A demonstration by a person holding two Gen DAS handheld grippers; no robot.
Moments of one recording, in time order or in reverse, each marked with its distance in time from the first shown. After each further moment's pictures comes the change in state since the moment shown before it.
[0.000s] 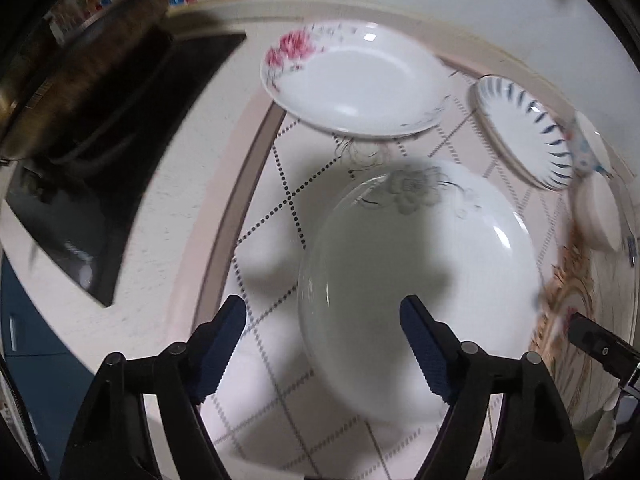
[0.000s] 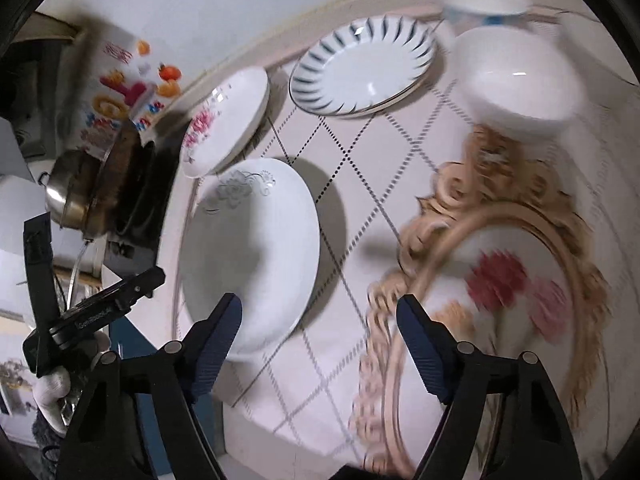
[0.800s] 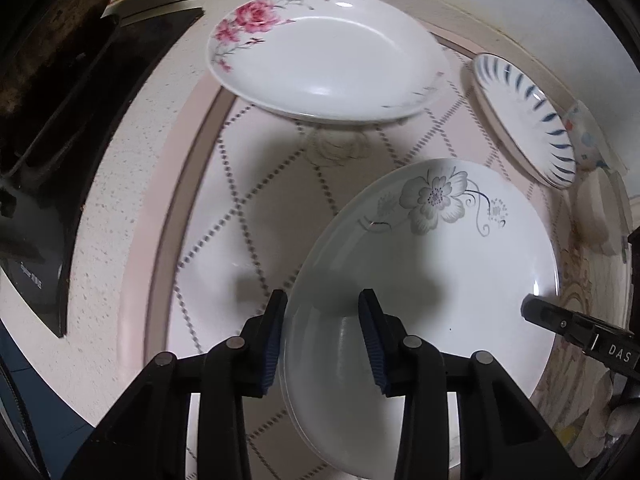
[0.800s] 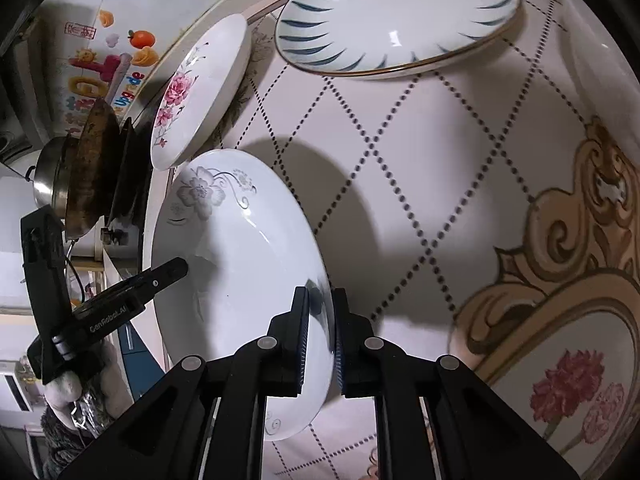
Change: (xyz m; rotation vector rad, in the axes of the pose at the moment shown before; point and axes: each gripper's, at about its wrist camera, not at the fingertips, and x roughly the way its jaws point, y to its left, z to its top) left arm 0.020 -0.029 0.004 0.035 0.056 -0.095; right arm 0.075 -0.002 0.044 0.021 0.152 0.059
